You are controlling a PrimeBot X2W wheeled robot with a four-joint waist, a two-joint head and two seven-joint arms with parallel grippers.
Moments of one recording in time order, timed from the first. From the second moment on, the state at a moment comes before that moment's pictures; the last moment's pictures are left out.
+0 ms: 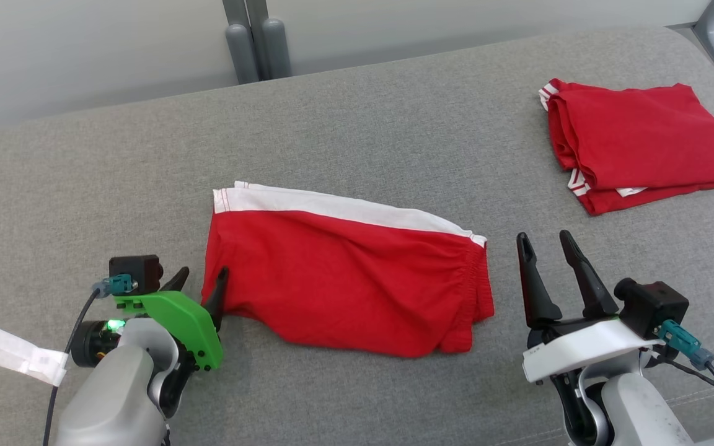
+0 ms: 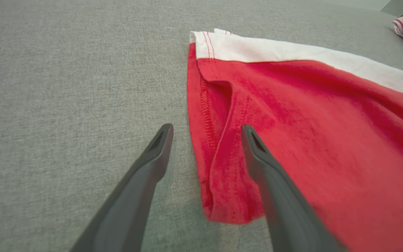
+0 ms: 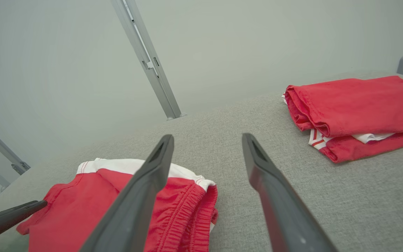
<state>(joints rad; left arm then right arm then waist) -0.55 0.23 -0.51 0.88 -0.70 -0.13 -0.07 -0.14 -0.05 0.13 0.19 0.36 0.13 -0.26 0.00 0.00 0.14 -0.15</state>
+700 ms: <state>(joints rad) -0.51 0.21 -0.54 0.88 -0.75 -0.12 -0.04 -0.13 -0.05 0.13 0.18 0.35 0.13 -0.26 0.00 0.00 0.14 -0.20</state>
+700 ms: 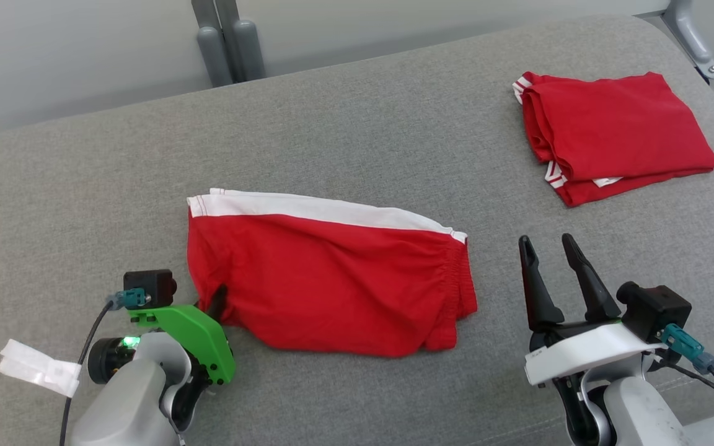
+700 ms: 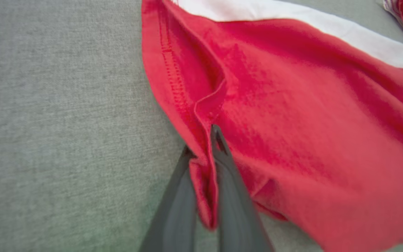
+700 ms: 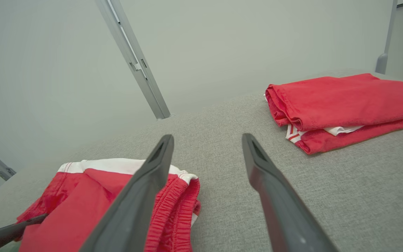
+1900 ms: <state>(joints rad) -0.15 0.30 -0.45 0.33 -0.76 0.07 -0.21 -0.12 -0.05 0.05 0.25 0.28 0.13 -0.26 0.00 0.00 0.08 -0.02</state>
